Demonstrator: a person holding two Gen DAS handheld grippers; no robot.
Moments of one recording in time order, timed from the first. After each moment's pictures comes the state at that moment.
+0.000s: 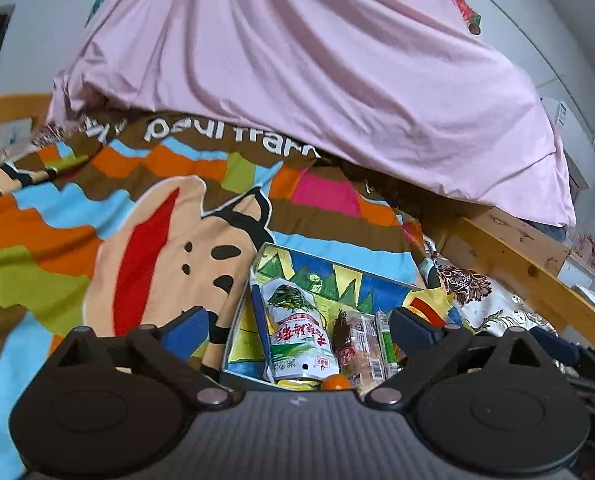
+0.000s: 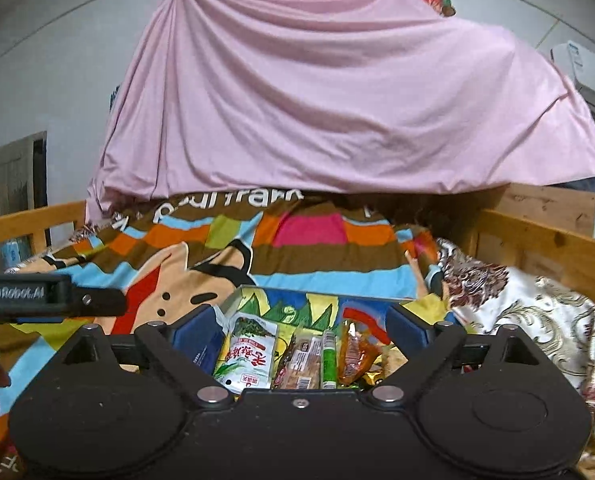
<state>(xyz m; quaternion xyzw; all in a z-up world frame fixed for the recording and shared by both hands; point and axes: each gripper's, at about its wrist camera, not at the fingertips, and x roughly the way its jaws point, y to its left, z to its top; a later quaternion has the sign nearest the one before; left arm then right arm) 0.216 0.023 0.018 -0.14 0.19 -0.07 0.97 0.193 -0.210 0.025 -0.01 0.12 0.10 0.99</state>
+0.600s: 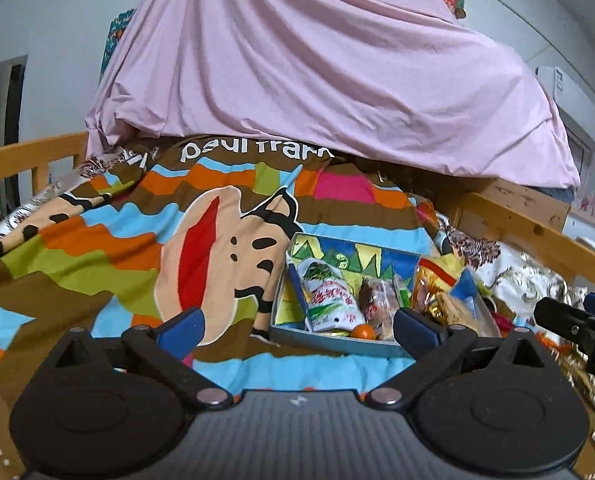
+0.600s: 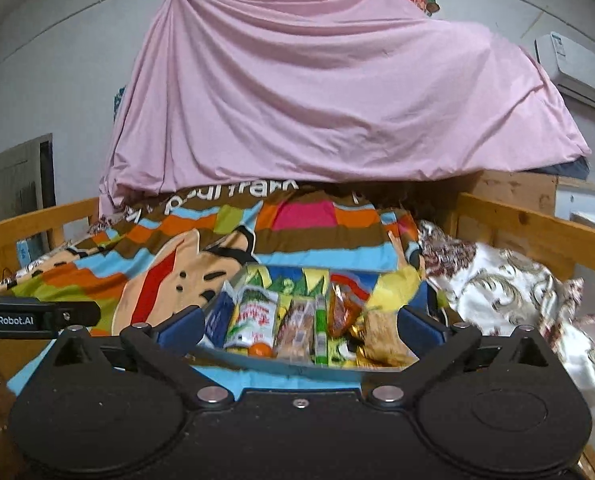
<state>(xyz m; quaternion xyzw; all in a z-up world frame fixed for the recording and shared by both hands) 0.122 0.018 0.023 -0.07 0.19 -0.02 0.98 0.102 -0.235 0.032 0.01 0.15 0.09 0.98</state>
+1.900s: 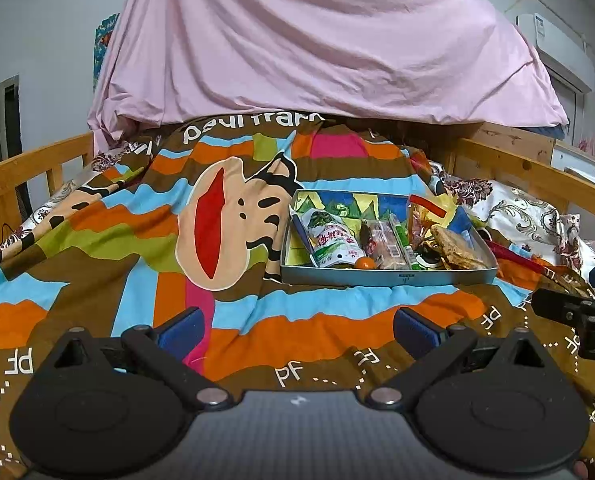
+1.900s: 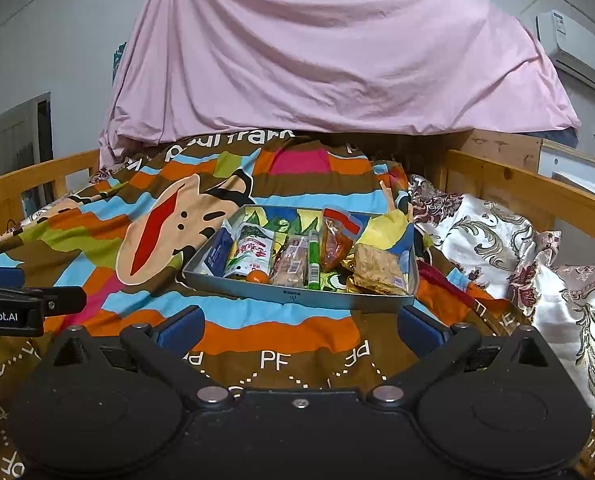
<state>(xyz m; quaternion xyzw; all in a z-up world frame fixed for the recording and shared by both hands) 0.066 0.004 0.007 -0.01 0.23 -0.02 0.97 0.060 -0.235 0.014 -0.02 0.21 0.08 0.97</state>
